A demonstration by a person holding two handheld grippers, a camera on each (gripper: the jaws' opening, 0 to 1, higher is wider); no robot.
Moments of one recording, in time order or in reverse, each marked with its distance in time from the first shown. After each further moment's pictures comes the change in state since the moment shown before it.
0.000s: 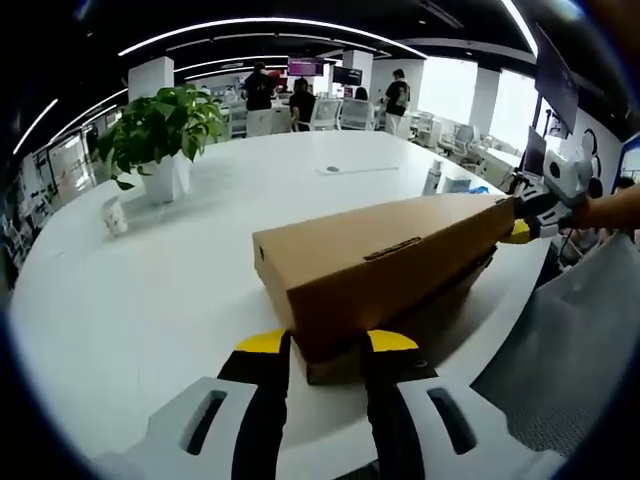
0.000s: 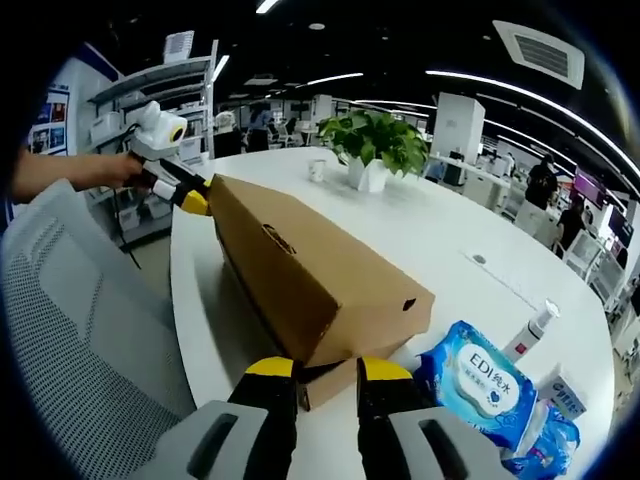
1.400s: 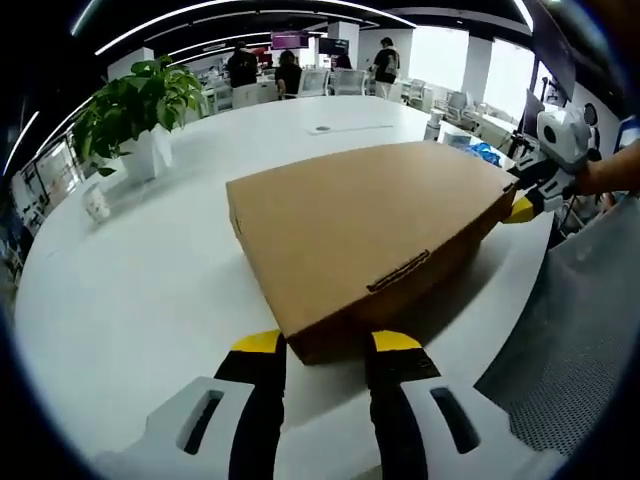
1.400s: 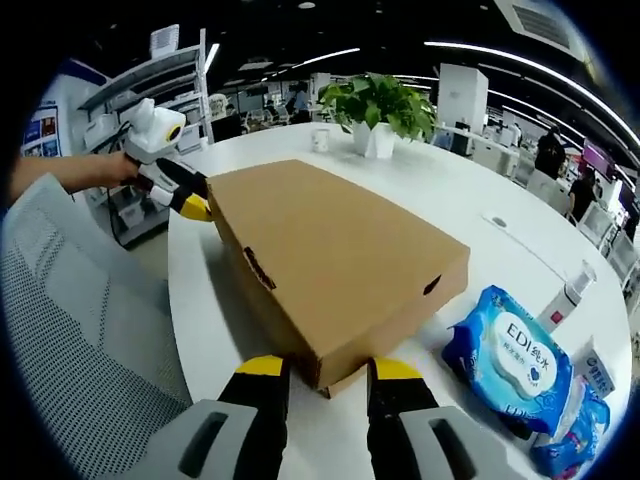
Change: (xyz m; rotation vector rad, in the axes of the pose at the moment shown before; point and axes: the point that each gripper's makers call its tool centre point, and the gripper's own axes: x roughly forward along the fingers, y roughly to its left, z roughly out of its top) left arm 0.039 0.003 -0.040 0.045 0.130 -0.002; right arm 0.036 0.006 -0.030 0.076 0.106 0.035
